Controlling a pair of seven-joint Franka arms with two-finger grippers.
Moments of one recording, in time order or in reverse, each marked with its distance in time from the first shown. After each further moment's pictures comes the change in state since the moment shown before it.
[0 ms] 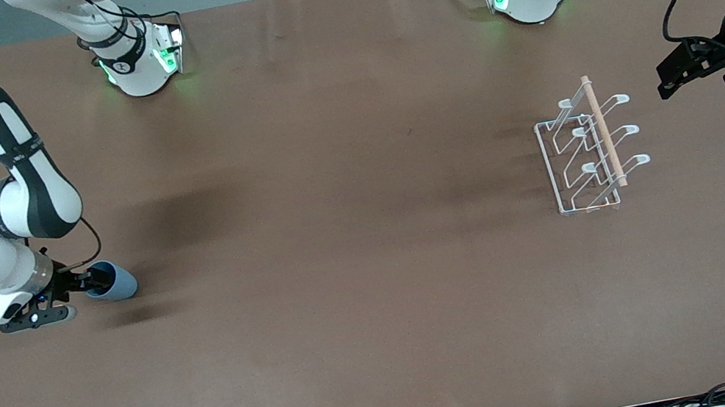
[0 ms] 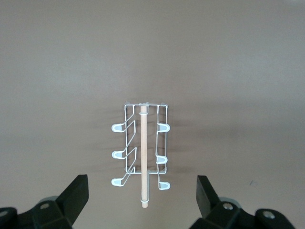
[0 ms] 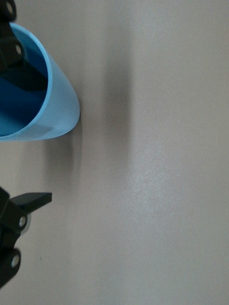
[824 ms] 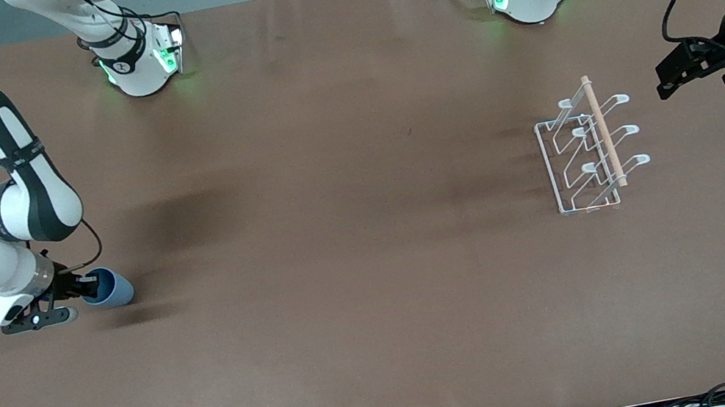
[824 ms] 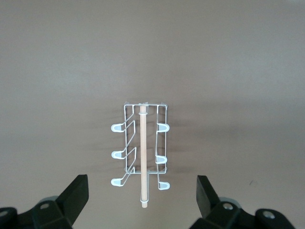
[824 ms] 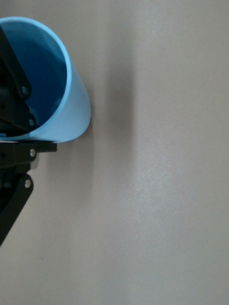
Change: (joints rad) left arm -0.001 0.001 -0.002 0.000 0.000 0.000 0.000; right arm -0.005 0.006 0.001 0.027 0.005 -0.048 0.001
